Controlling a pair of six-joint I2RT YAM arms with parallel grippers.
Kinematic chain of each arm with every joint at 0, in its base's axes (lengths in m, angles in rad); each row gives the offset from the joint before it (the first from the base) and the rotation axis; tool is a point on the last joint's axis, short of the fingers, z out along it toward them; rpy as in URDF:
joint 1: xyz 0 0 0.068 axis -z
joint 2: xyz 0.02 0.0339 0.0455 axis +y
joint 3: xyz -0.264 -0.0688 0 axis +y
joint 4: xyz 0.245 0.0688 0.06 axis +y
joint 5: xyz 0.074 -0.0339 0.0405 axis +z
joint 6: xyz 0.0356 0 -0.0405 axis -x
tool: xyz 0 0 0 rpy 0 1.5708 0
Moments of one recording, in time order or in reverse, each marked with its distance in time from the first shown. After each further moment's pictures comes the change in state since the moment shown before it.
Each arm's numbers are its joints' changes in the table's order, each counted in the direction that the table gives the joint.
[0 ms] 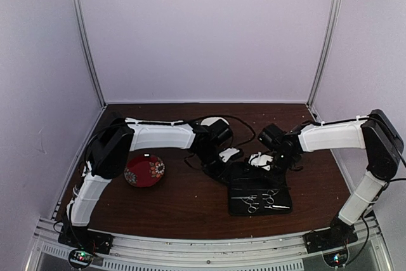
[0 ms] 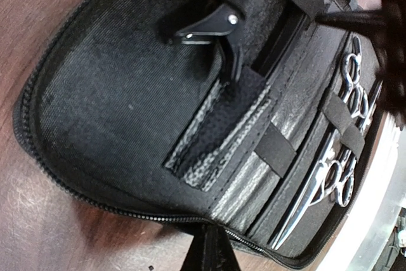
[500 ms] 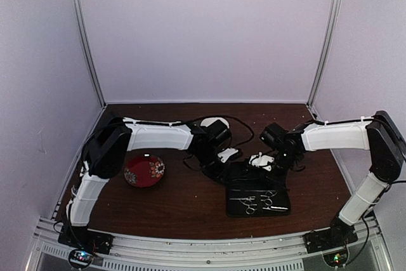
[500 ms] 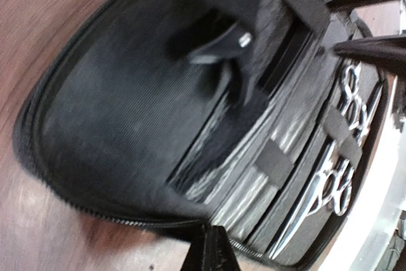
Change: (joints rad) left arm 0.000 -0.013 0.031 -0.040 0.000 0.013; right arm 0.005 -0.017 -0.004 0.036 0.079 0.008
